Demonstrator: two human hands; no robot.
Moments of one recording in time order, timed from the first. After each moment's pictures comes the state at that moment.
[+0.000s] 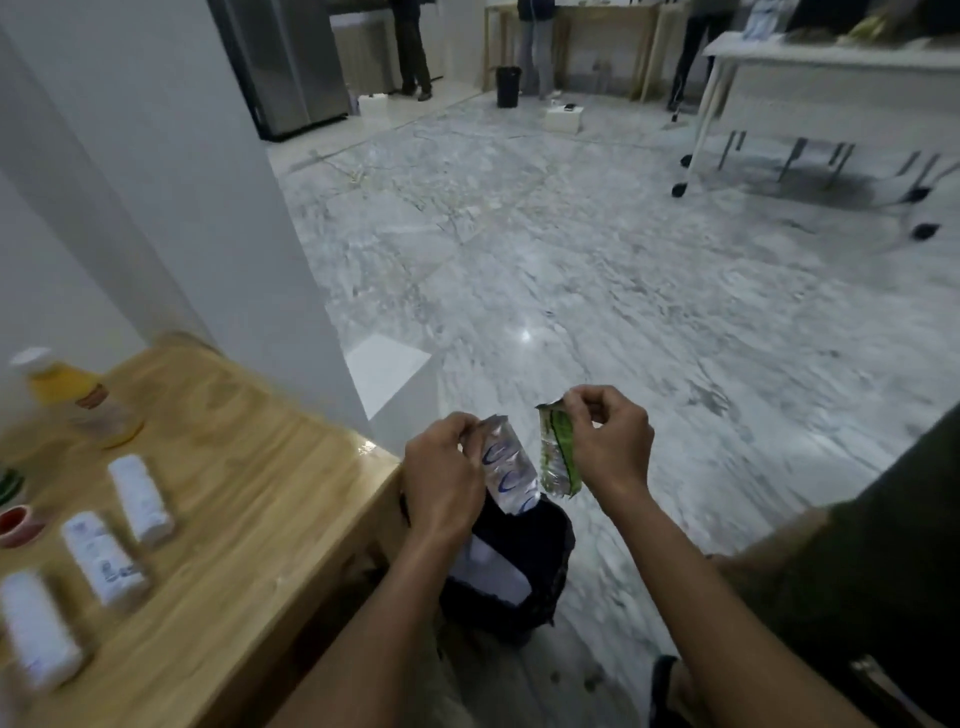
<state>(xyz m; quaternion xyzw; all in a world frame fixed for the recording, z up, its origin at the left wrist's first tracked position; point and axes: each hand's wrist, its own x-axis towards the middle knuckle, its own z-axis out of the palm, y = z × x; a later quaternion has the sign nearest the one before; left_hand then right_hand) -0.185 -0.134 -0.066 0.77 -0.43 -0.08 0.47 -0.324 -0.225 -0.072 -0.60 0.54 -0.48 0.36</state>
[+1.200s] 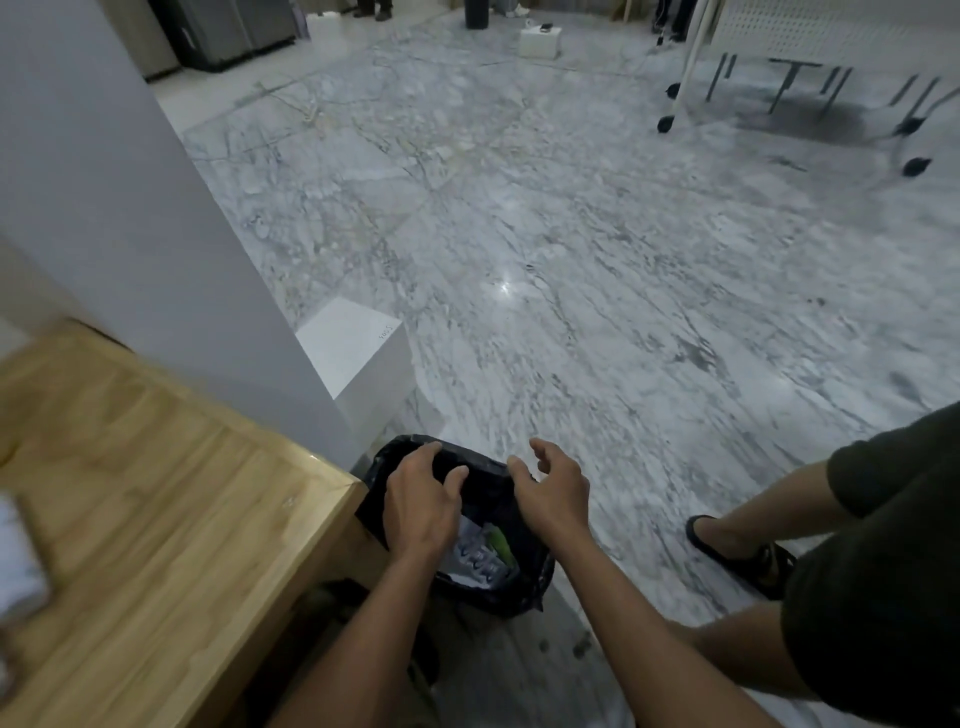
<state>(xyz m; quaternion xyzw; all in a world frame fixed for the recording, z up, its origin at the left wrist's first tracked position) -0.171 -0.162 -0.161 0.86 -0.37 -0.18 0.31 -0.303 -0.221 -0.183 -0.57 0.62 -0.26 0.46</state>
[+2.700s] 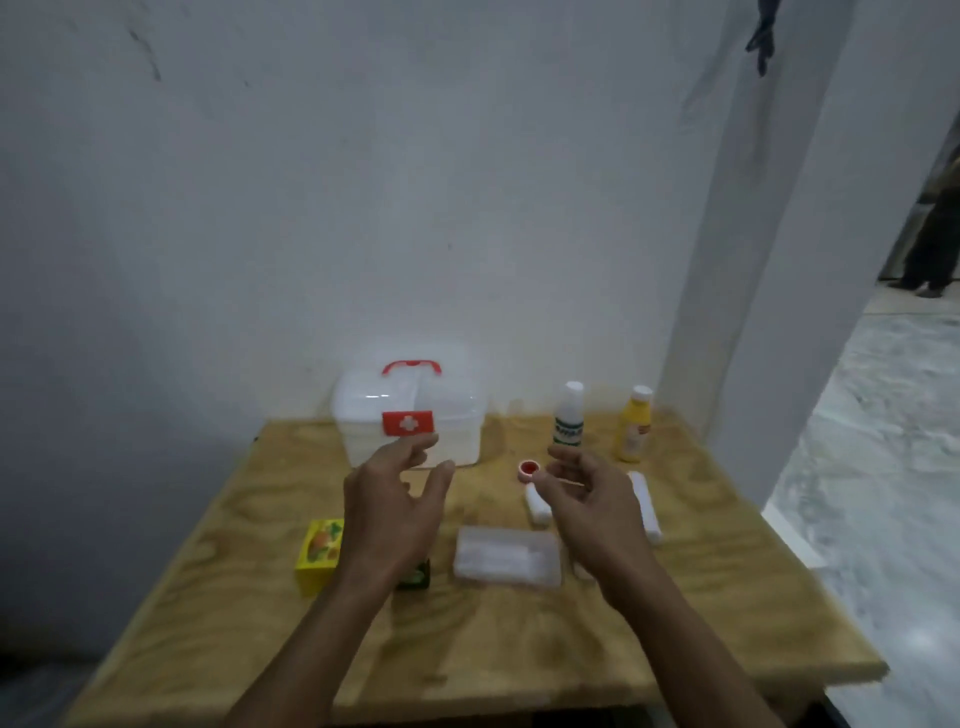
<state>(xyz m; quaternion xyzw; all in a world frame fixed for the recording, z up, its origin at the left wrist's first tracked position) -0.039 0.259 0.052 0.84 -0.07 0.21 0.49 -0.076 0.069 0.045 -0.78 0.10 -0.18 0.59</state>
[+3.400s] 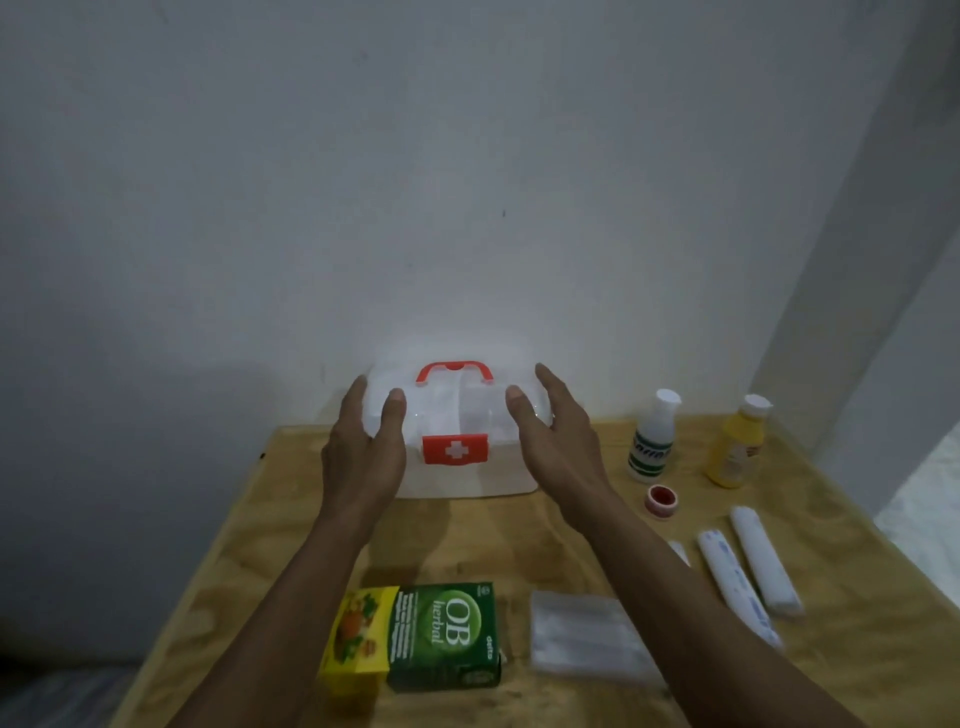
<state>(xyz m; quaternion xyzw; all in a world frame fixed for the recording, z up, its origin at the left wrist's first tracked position) 0.104 0.310 0.044 0.81 0.07 0.14 0.57 0.089 0.135 0.043 -0.80 0.10 -0.15 0.57</state>
